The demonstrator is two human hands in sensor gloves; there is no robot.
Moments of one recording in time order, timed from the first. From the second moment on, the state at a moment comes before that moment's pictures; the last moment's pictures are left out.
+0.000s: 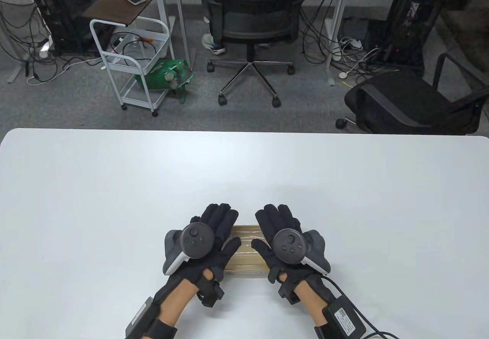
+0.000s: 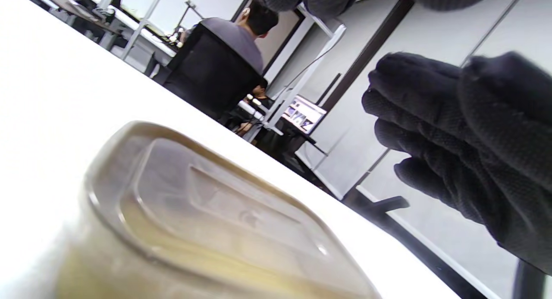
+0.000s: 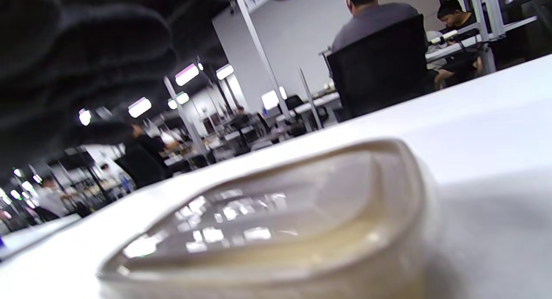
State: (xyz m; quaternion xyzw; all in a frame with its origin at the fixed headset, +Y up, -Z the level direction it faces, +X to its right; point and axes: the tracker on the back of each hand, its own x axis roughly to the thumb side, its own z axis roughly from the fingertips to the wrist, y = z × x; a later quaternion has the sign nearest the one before) left_hand -0.138 -0.717 -0.313 -0.02 -0.17 0.31 0.94; right_hand 0.090 -0.707 -0.311 0.21 -0.04 0.95 0.25
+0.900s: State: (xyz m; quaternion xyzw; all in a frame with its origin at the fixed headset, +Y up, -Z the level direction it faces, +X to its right) left_hand -0.157 -0.758 -0.303 -0.06 -0.19 0.40 0.90; right_hand 0.115 -0.723 -0.294 0.24 -0.08 0.91 0.32
